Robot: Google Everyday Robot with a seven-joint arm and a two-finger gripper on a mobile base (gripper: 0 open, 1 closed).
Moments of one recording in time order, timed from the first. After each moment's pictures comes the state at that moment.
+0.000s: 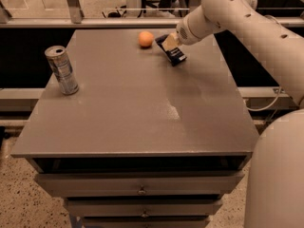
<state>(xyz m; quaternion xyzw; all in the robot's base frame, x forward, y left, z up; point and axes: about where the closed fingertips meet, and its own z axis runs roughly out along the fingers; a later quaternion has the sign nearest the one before) 0.791 -0.102 0.877 -0.31 0.86 0.10 0.39</state>
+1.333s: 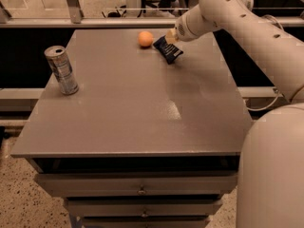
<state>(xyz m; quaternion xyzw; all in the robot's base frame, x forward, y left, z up) 0.814 -0.102 0.880 -0.28 0.86 0.10 0.41</state>
